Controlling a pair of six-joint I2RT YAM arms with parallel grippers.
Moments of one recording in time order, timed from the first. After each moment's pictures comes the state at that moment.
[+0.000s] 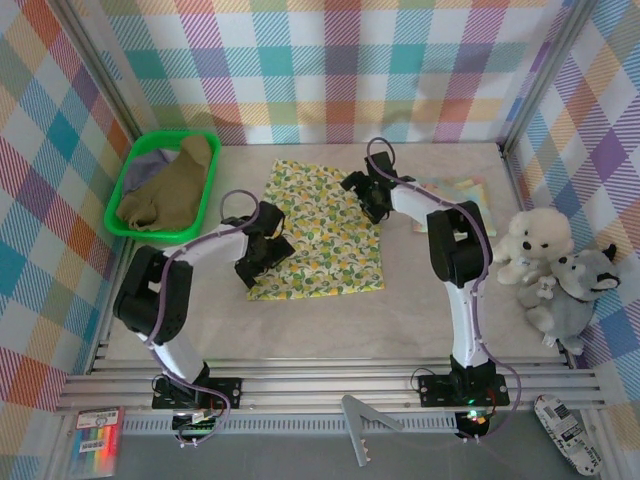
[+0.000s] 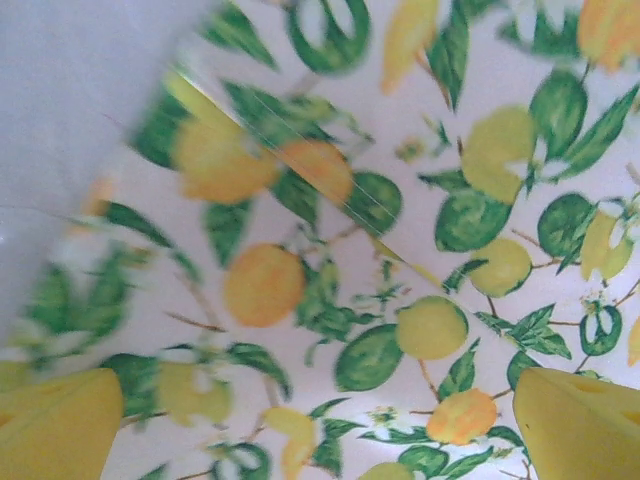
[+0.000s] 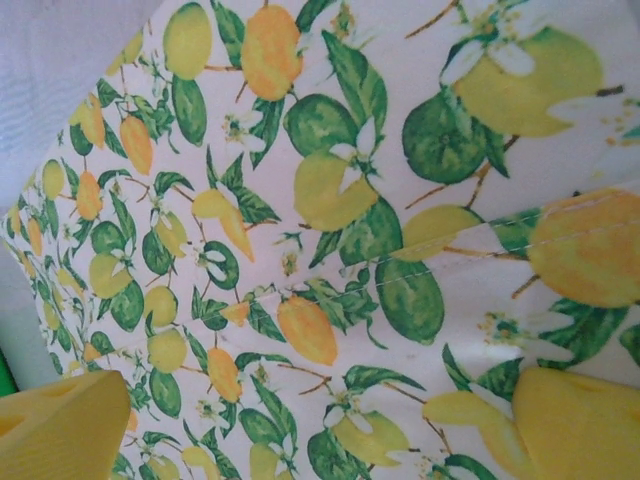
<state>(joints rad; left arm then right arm) -0.44 1.68 1.08 -0.69 -0.03 -1.13 0.37 2.21 1.65 -0.34 -0.15 1.11</state>
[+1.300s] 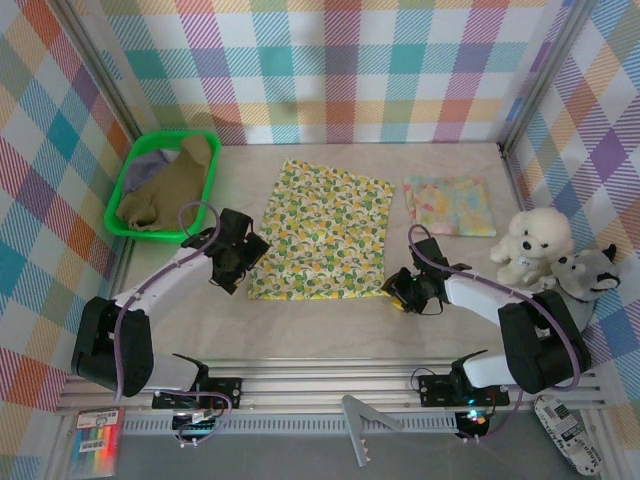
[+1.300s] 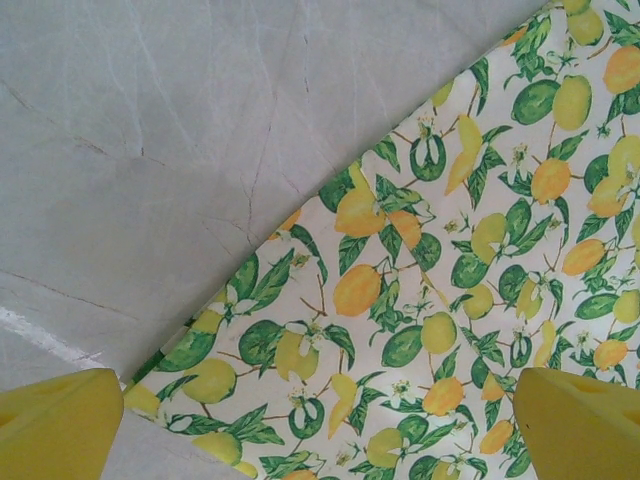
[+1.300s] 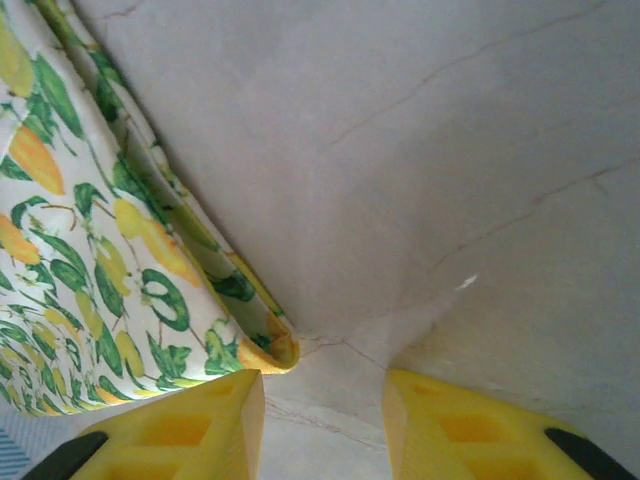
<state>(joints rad) -0.34 1.37 0.88 -0.64 -0.04 -1.20 0.37 1.37 0.56 -0.33 -0.36 1.05</state>
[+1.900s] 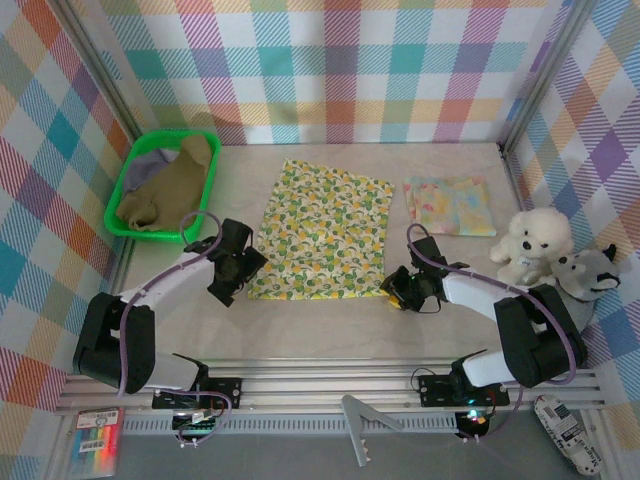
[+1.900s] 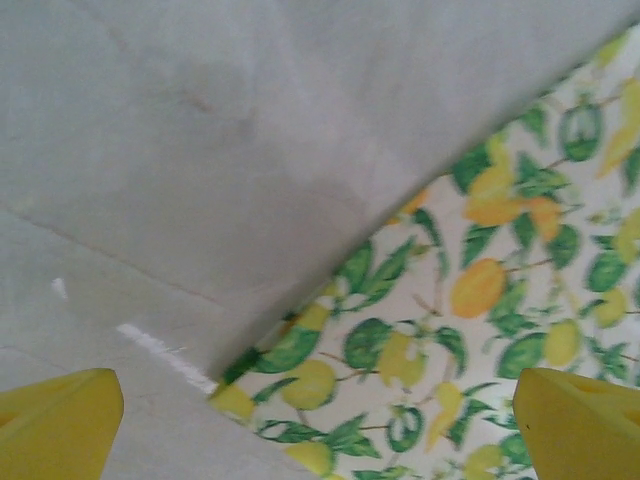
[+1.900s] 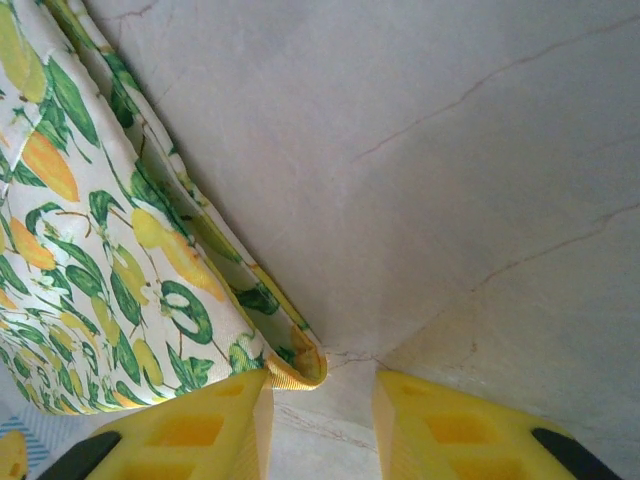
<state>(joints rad) -0.34 1.38 0.79 -0.65 -0.03 -1.21 0.38 1.40 0.56 -0.30 -0.39 1.07</state>
